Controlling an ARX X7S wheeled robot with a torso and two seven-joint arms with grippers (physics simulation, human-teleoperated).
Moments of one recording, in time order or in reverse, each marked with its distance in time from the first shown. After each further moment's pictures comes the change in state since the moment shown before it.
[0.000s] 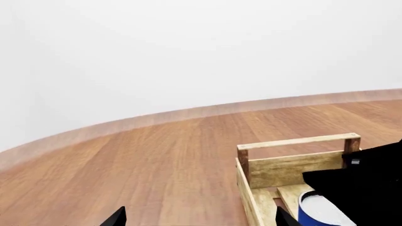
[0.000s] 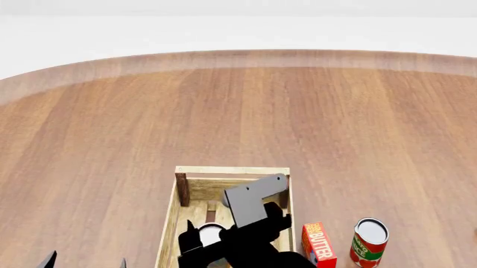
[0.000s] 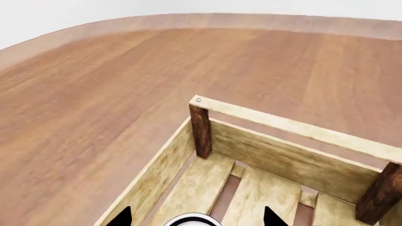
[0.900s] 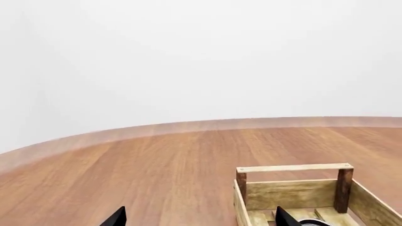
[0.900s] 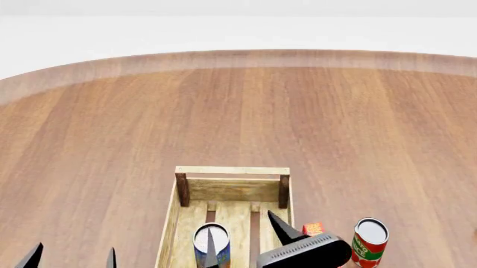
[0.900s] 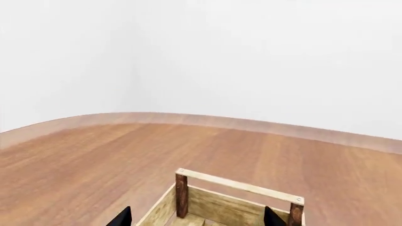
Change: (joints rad) left arm 0.038 -0.043 -0.023 0.177 -0.071 -0.060 -0.030; right arm -0.203 0.456 -0.033 -0.809 -0.435 -0.385 0.622
